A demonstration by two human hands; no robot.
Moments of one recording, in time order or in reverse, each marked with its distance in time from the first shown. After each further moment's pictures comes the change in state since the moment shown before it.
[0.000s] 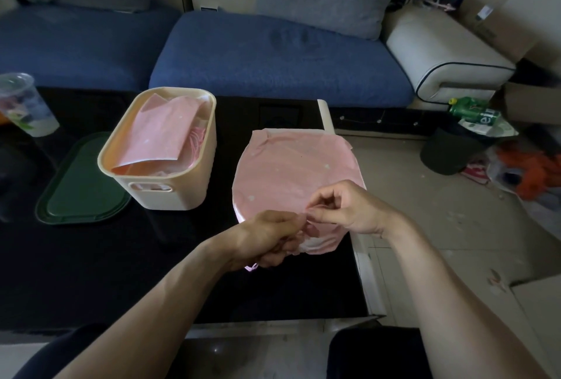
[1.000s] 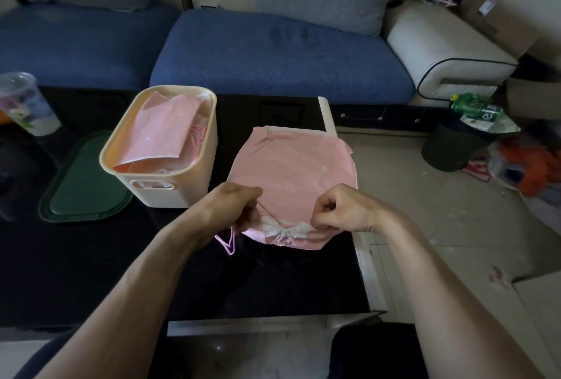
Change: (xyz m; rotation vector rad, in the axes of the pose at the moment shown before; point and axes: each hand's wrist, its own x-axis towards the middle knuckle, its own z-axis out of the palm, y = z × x) left_hand -0.022 0.018 -0.039 0.171 0.417 -0.038; right_hand 0.002 -0.014 0.008 -0.285 -0.004 0.293
